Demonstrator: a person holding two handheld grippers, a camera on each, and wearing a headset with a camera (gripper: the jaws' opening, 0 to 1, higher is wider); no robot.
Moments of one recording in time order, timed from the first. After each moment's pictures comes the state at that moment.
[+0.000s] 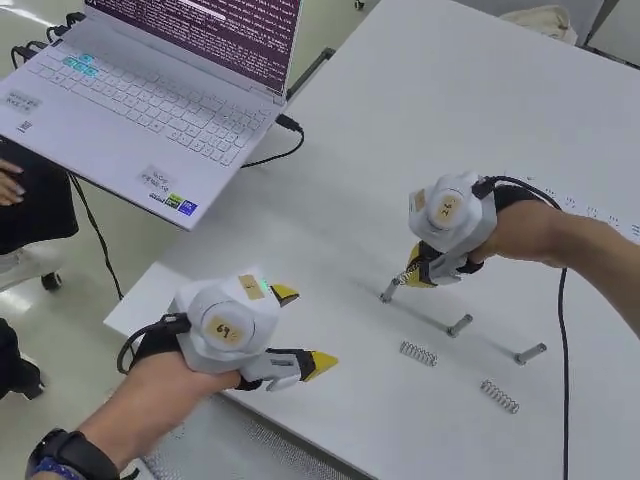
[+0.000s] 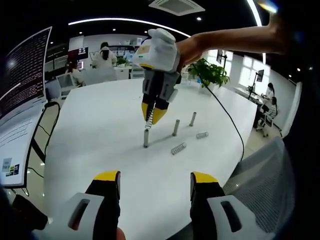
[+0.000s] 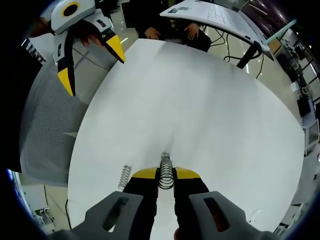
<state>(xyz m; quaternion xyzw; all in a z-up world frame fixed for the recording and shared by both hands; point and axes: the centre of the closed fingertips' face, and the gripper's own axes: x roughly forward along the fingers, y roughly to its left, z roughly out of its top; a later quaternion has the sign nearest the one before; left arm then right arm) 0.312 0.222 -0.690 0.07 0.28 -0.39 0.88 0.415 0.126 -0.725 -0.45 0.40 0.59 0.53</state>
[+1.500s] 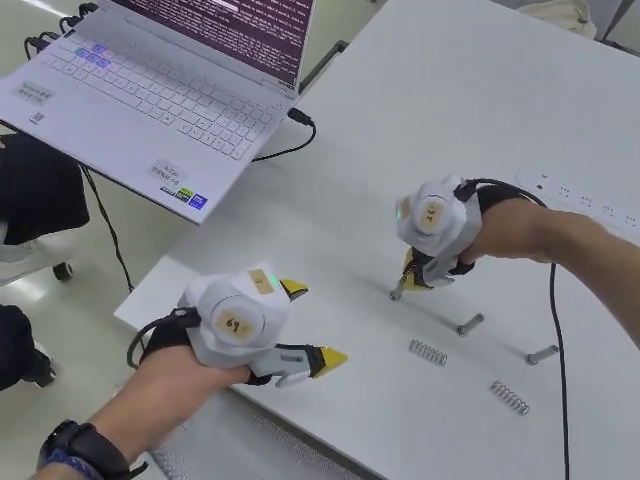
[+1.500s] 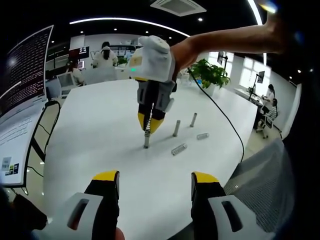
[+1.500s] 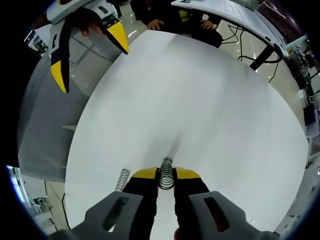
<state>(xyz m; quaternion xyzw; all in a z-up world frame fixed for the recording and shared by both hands) 0.313 0.224 -0.690 0.07 0.28 -0.39 0.88 0.409 0.139 -0.747 -0.48 0.41 0.60 0.49</state>
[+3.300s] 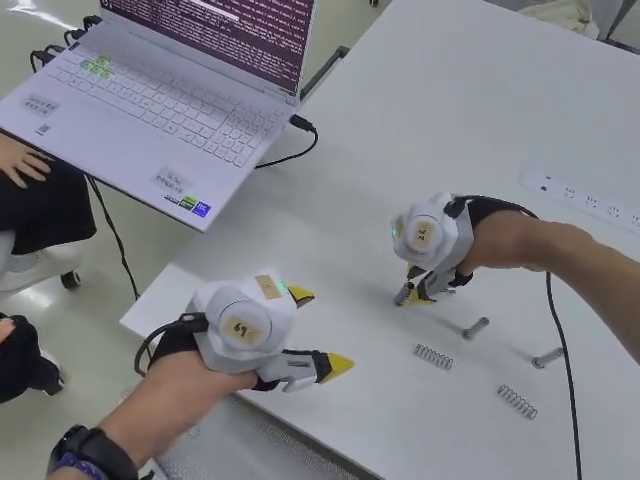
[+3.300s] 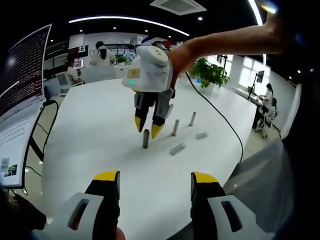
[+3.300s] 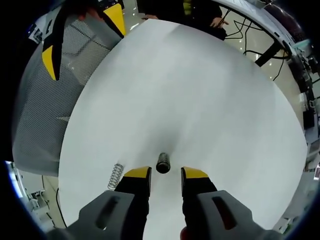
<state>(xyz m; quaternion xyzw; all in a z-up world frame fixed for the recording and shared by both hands) 0.312 0.219 -0.690 0.07 0.28 -0.39 0.87 0.413 0.130 -0.760 -0.51 0.40 0.59 0.48</state>
